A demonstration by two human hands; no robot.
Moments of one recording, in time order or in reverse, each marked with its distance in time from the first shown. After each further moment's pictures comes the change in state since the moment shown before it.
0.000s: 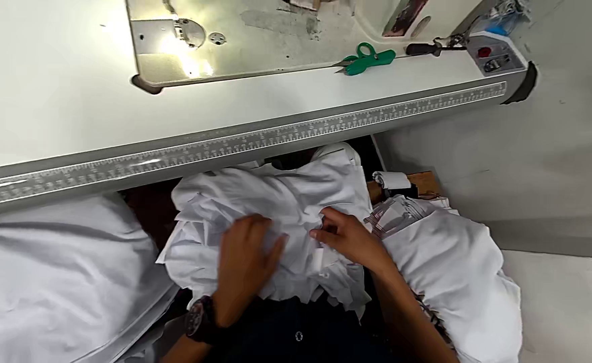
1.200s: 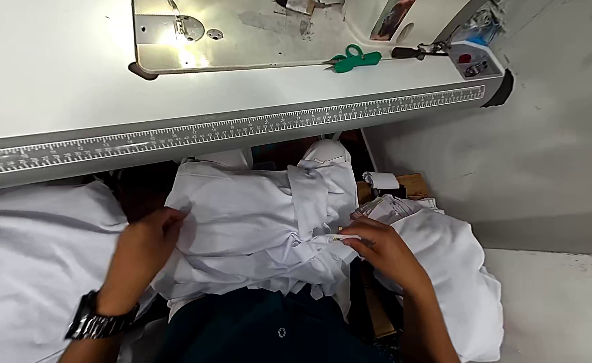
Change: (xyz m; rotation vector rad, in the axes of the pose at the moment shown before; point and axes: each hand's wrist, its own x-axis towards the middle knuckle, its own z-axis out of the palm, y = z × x) left_hand -0.006 -0.100 -0.070 0.074 -0.139 -0.280; right_hand -0.062 0.047 -0.049 -0.236 0.162 -0.332
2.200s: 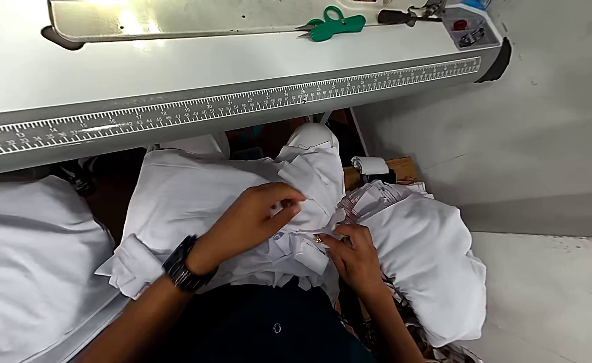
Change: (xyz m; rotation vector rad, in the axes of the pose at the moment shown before) left_hand 0.046 0.173 0.066 -0.526 -0.374 0.619; right_hand -0.048 0.015 0.068 -0.352 0.366 -0.078
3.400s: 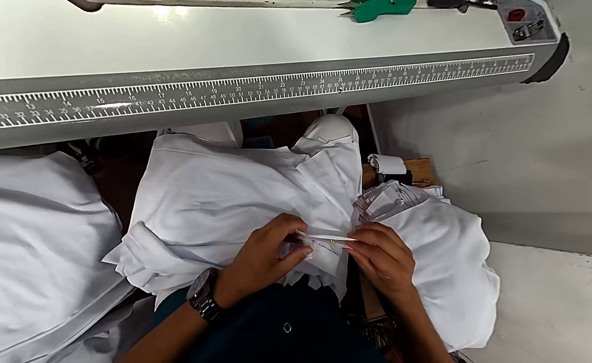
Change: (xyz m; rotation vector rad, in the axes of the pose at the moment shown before) left_hand -0.066 -0.018 0.058 -0.153 0.272 0.072; right_hand 0.029 0.004 -0.021 0.203 0.111 -0.222
